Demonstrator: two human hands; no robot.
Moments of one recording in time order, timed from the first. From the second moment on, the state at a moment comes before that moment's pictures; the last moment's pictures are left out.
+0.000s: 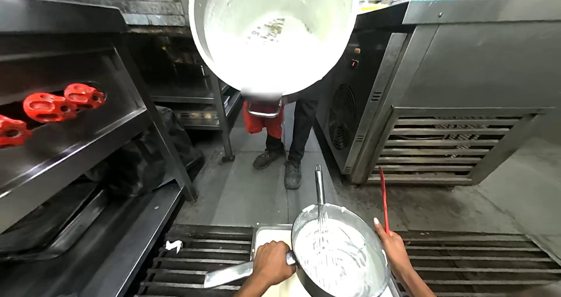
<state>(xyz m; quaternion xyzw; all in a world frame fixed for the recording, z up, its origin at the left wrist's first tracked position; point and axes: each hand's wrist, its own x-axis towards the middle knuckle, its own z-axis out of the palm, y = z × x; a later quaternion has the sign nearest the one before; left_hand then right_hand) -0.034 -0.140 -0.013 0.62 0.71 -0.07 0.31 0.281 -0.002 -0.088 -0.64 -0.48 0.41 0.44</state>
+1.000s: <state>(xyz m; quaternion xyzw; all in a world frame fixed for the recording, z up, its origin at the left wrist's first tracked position) -0.040 -0.143 -0.033 0.64 0.71 -0.06 0.30 0.286 -0.006 -0.107 -0.64 -0.49 0.41 0.43</state>
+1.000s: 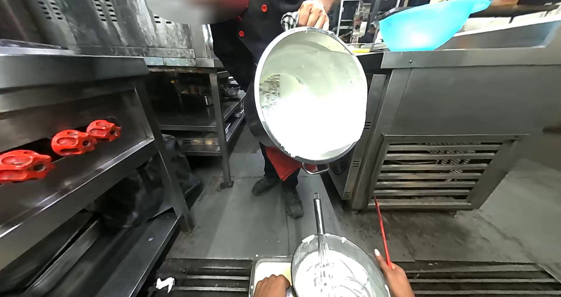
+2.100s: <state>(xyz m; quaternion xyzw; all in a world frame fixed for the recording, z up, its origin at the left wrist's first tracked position) -0.040 -0.152 -0.023 0.62 0.72 -0.08 0.30 0.272 -0.017 -0.096 -0.67 -0.46 0.43 0.40</state>
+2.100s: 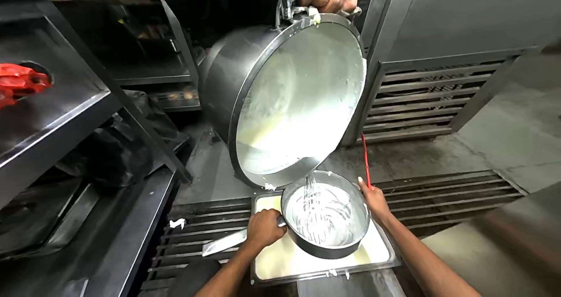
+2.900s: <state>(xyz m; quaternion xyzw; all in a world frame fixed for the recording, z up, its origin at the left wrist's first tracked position) -0.033 -0.169 -0.010 0.58 0.75 -0.11 0.29 0.275 -0.093 -0.003 -0.69 -0.32 0.48 0.45</state>
